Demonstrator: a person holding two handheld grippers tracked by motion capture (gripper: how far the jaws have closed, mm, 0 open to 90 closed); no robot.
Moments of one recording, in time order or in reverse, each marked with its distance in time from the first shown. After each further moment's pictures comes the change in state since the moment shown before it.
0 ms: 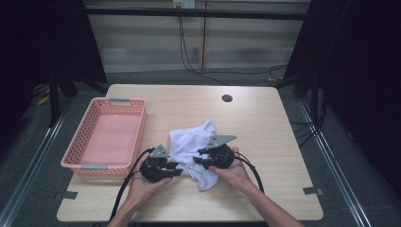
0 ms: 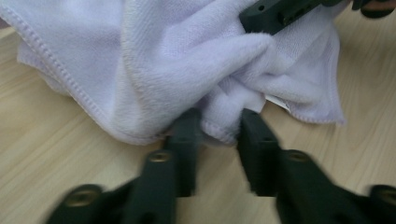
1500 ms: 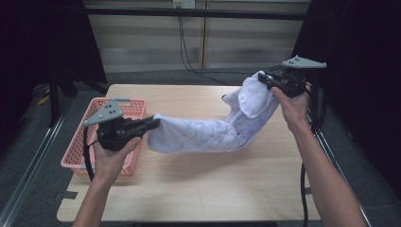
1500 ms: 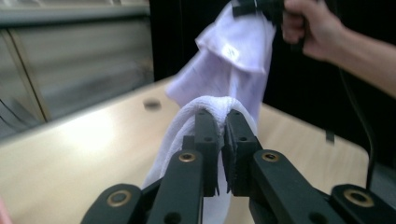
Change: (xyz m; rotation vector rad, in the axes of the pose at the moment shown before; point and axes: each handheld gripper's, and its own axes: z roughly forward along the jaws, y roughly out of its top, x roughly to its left) left arm -0.013 0.083 -0.145 -0.425 0.060 0.067; right arm -0.150 0.098 -0.182 -0.303 -0.486 0.158
